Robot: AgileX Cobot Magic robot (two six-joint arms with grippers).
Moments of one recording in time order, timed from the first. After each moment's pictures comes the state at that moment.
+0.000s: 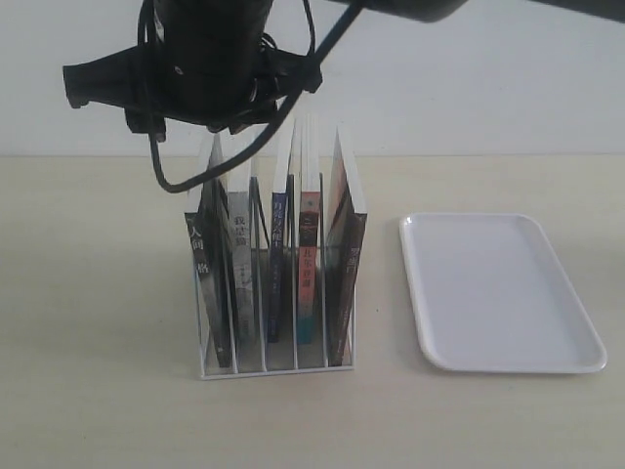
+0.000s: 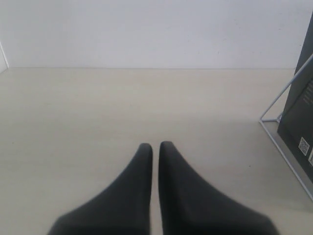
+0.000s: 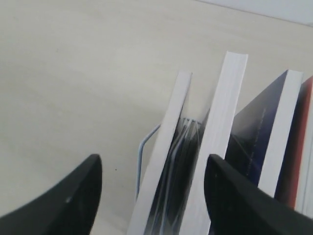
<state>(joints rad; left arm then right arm) 0.05 0.00 0.00 -0.04 0.29 0.04 0.98 1.94 -1.90 -0.40 0.96 0.73</state>
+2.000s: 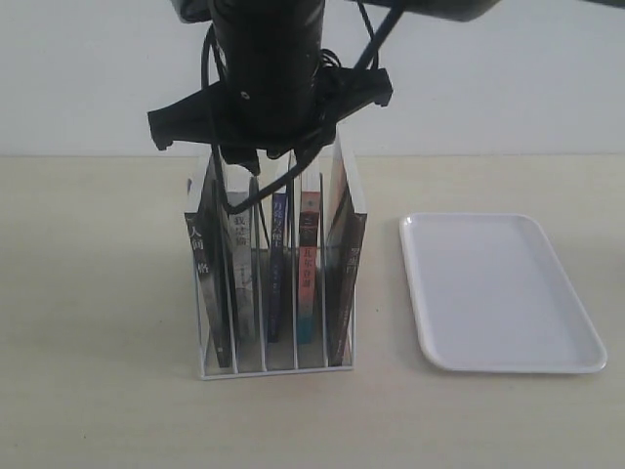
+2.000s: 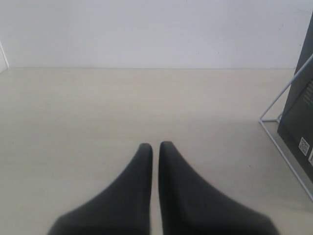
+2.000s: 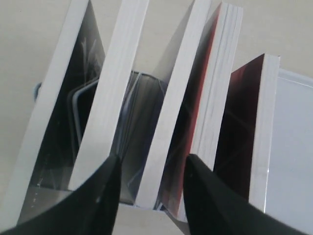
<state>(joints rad) 0.05 0.00 0.00 -0.04 0.29 0.04 0.95 1.90 -1.84 -0.44 1.17 0.72</state>
